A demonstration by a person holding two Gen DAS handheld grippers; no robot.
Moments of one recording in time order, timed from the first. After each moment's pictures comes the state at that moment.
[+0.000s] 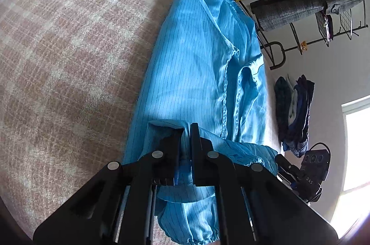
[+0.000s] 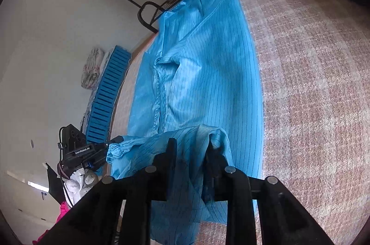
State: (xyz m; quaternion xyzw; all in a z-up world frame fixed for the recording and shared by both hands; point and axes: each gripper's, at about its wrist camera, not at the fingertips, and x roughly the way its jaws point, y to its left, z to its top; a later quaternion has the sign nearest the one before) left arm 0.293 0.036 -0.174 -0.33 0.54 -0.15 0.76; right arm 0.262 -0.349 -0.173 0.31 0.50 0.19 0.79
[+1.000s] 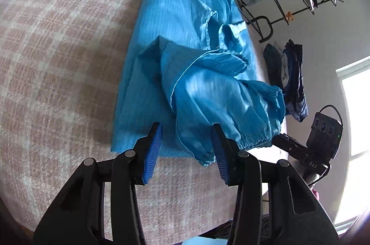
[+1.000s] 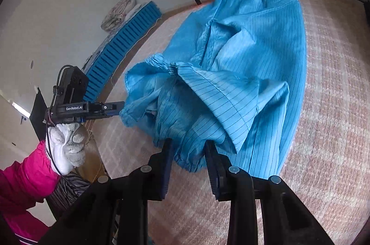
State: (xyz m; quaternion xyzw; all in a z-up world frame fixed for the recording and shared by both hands) left arm 0.239 0.023 -0.162 -0.29 0.55 -0.21 0.76; right arm 0.227 -0.301 -0.148 0.13 0.50 0.29 0.80
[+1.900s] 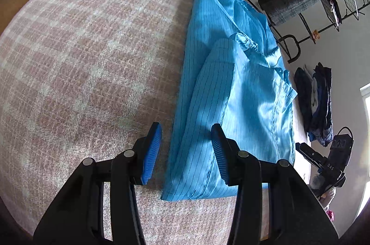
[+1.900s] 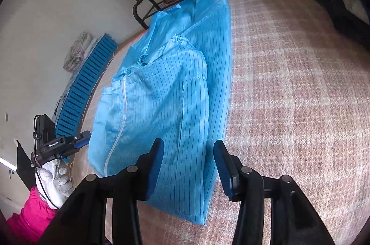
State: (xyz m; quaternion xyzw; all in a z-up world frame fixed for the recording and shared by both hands) left arm 0.268 0.052 -0.187 -0.26 0.54 -0.11 0.79; right arm 0.258 -0.364 -0.164 0.20 0.51 0.15 0.82
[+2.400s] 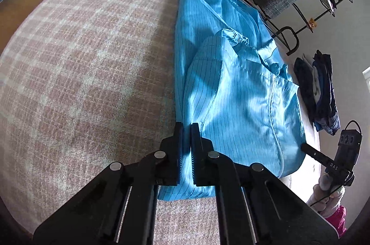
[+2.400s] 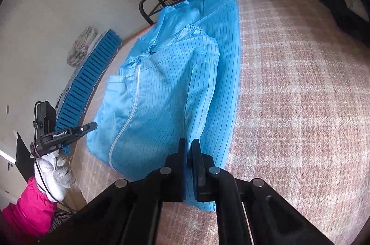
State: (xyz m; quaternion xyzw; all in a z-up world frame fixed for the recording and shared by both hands) left arm 0.259 0.035 -0.172 -0.20 0.52 -0.12 0.82; right arm 0.236 -0.350 -0.162 0.18 0.50 0.16 0.83
